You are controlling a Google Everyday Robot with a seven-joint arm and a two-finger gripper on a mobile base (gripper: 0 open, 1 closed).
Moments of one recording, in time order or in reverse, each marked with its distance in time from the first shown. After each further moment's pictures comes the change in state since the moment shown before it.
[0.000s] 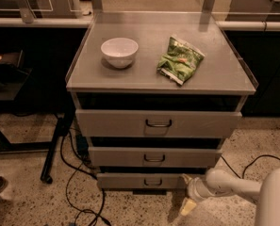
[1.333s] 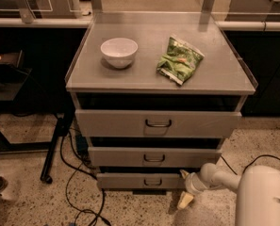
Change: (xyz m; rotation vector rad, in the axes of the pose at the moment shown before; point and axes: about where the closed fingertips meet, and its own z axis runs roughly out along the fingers) arm 0.017 -0.042 0.045 0.010 0.017 -0.032
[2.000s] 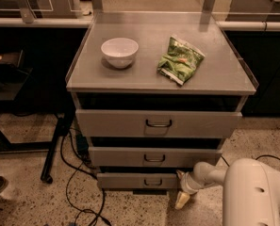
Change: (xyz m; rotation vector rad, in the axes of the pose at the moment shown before) arm -0.002 -0.002 0.019 -0.025 0.051 -0.040
